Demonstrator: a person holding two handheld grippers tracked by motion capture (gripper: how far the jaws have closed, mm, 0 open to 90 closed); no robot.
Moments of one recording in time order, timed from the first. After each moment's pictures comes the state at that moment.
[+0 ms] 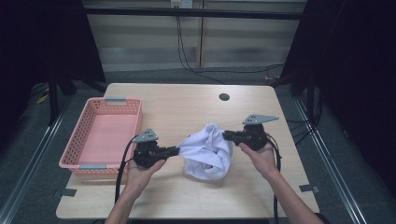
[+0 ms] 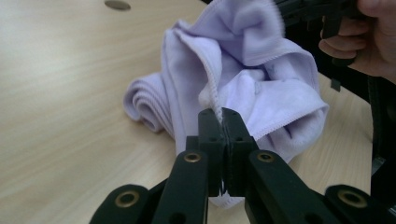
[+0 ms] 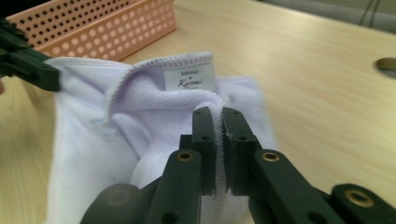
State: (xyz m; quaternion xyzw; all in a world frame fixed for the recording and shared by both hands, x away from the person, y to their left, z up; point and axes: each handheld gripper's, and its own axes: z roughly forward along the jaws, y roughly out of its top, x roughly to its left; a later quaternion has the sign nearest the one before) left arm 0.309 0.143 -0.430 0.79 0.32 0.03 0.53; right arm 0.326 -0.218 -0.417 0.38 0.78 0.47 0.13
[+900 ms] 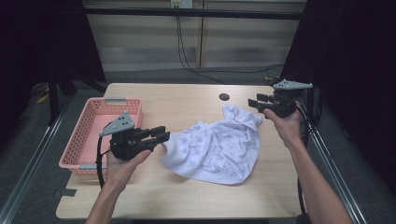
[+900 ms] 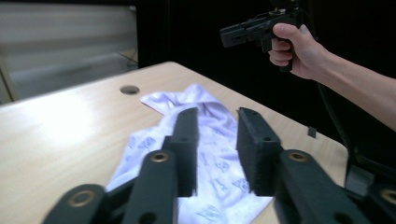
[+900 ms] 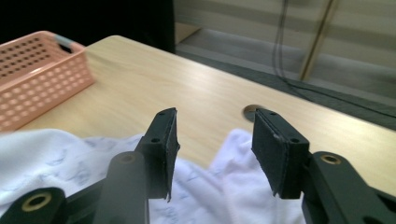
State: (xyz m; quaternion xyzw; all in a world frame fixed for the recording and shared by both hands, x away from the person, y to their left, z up) left arm 0.288 0.165 -0.354 0.76 0.29 0.08 0.58; right arm 0.378 -0.289 -0.358 0.43 0.73 0.47 0.22
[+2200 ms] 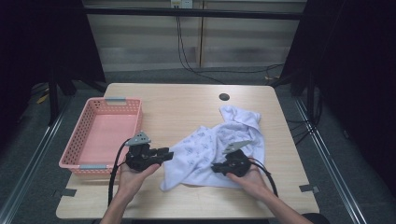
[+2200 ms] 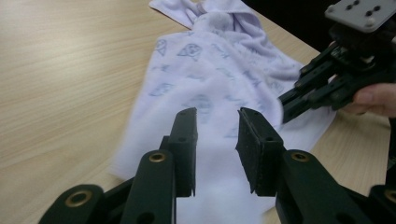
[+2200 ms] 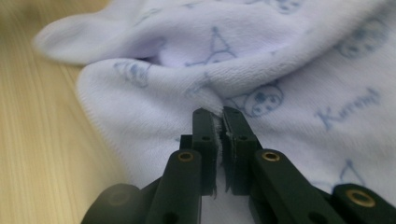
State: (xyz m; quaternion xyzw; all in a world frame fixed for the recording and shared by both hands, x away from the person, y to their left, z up) left arm 0.303 0.155 -0.446 0.80 0.34 0.03 0.50; right arm 0.288 -0.184 -0.493 0.35 0.86 0.37 0.03
